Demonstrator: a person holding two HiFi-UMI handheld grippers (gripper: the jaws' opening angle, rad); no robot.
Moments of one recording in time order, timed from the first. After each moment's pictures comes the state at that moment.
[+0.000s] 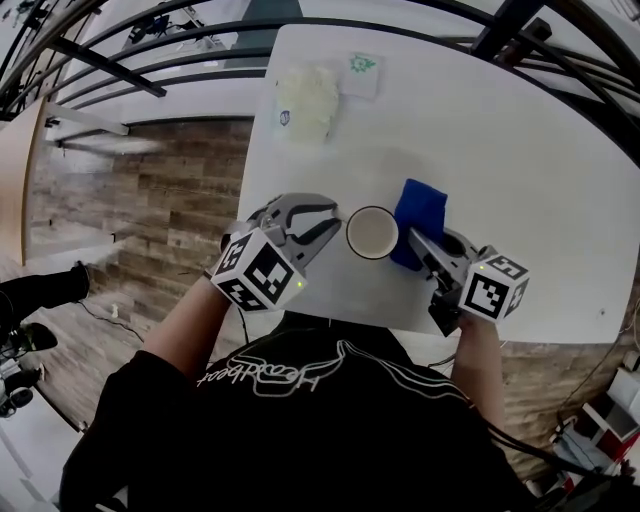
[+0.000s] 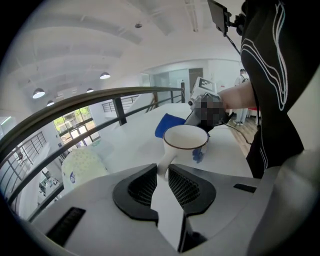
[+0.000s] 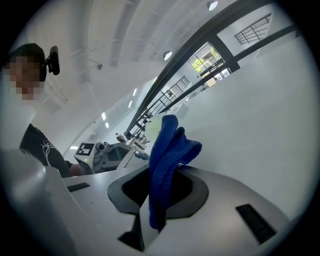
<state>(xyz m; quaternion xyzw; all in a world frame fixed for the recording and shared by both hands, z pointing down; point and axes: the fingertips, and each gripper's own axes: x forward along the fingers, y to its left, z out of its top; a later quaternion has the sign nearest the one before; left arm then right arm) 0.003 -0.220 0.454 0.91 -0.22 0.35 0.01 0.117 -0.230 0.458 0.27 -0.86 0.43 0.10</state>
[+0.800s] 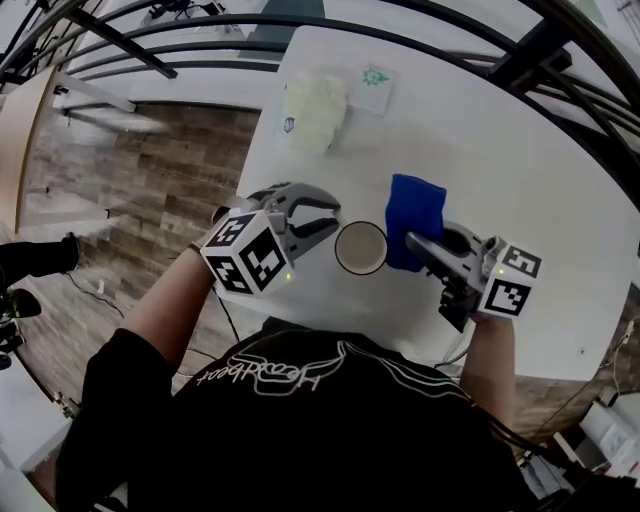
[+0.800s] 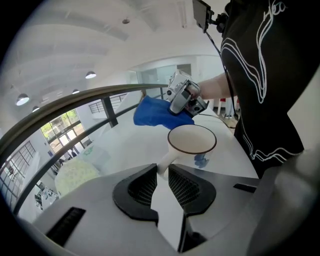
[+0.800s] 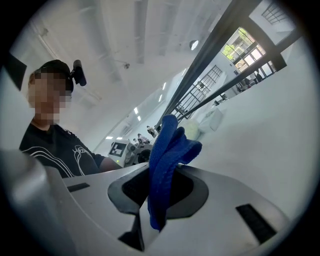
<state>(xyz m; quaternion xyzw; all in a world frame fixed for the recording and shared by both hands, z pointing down) 0.007 -0.242 0.459 0.91 -0.15 0.38 -0.02 0.096 -0.261 0.409 0.08 -0.91 0.39 0.07</state>
